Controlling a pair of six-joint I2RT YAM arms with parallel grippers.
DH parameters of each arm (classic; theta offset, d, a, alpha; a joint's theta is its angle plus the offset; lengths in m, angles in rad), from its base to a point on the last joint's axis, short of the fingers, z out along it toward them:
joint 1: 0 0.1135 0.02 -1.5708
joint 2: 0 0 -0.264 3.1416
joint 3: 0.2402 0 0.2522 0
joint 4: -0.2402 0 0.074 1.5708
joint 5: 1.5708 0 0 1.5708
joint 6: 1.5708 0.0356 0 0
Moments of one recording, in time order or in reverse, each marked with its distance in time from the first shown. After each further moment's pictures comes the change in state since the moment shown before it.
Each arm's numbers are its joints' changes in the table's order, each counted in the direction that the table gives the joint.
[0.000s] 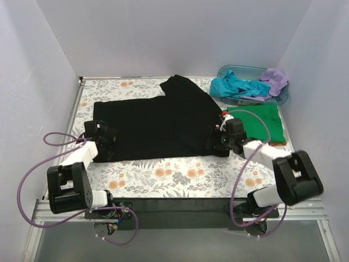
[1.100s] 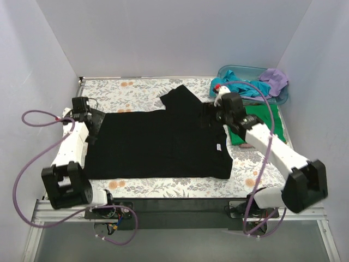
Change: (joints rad) left arm 0.020 -0.023 0.399 -0.426 -0.256 0.006; right arm 0.110 -0.158 0.380 -0.366 0.088 -0.082
